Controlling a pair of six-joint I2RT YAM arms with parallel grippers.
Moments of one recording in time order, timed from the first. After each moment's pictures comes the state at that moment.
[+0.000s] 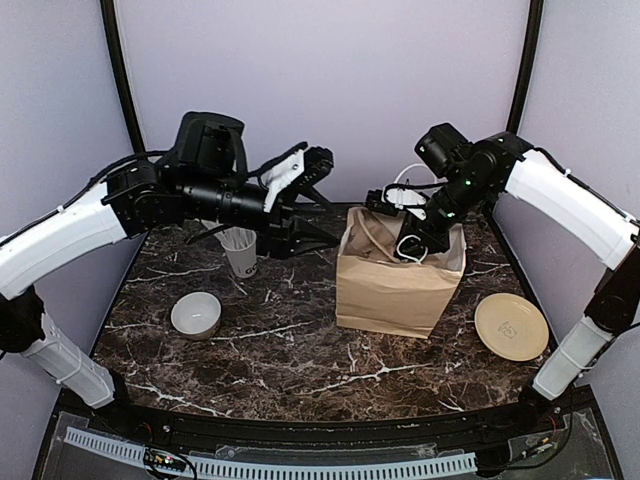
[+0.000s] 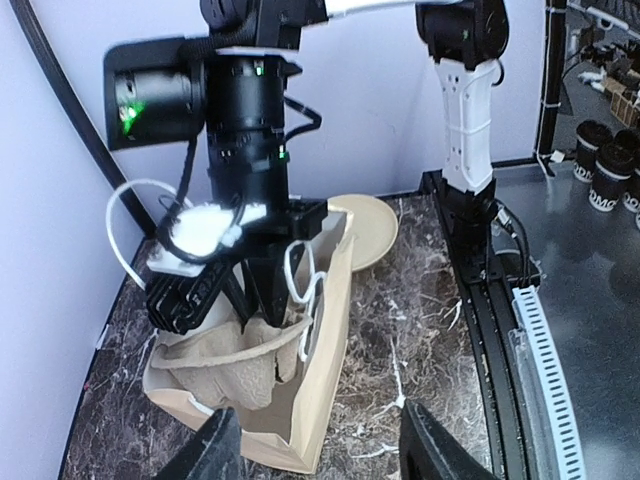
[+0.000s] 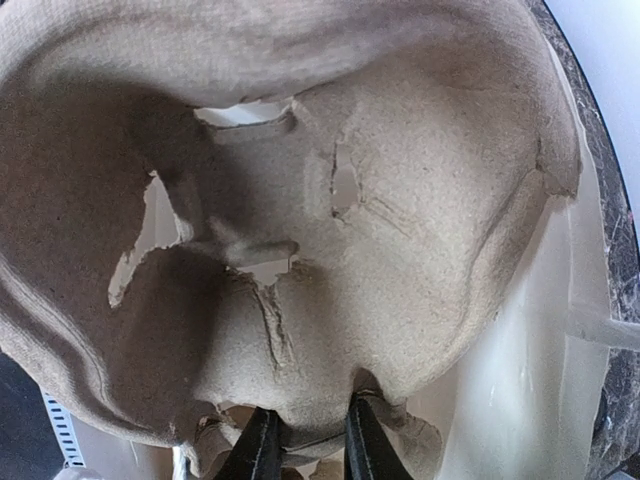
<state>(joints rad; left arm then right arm) -0.97 1.42 1.56 -0.52 0.43 0.41 0.67 1.60 1.71 -1.24 -0.31 -0.63</state>
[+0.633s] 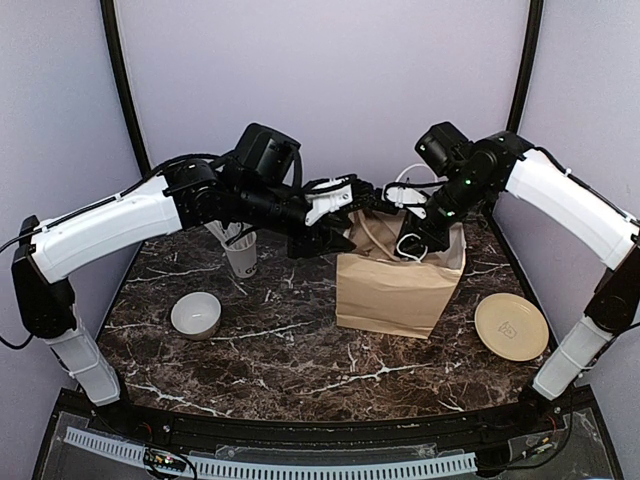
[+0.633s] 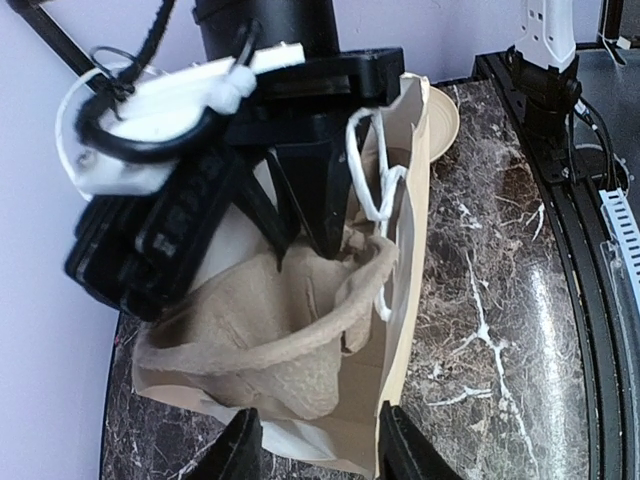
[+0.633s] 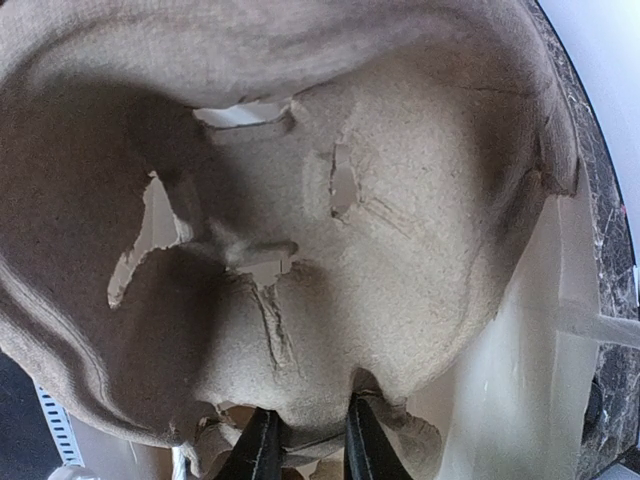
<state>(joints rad) -0.98 1.67 1.71 -0.61 0.23 0.59 0.67 1.60 1.71 -1.23 -0.29 -0.62</state>
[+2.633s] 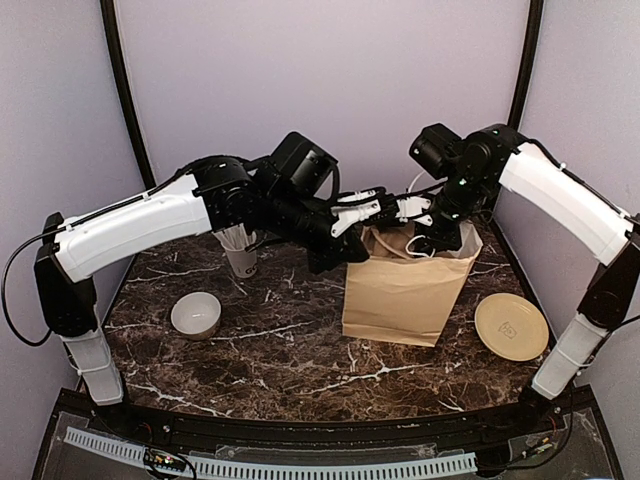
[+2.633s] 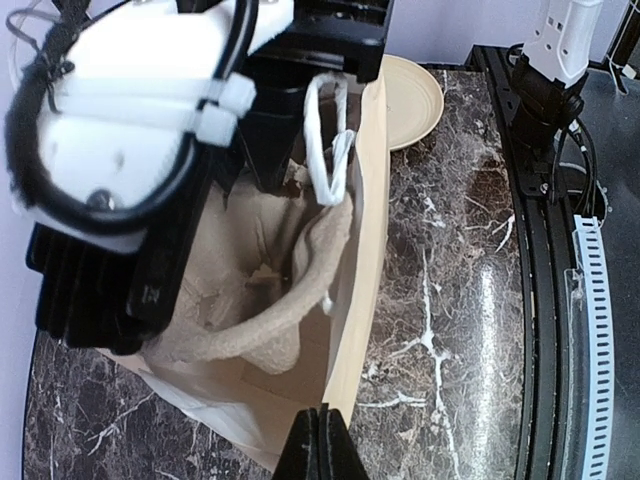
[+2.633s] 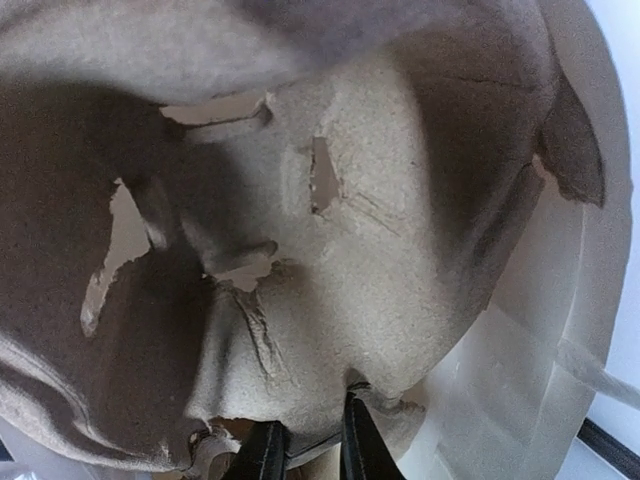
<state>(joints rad) -1.05 1.81 1.88 -0.80 0.17 0.37 0.69 1.64 1.80 -1.40 -0.04 -0.78</state>
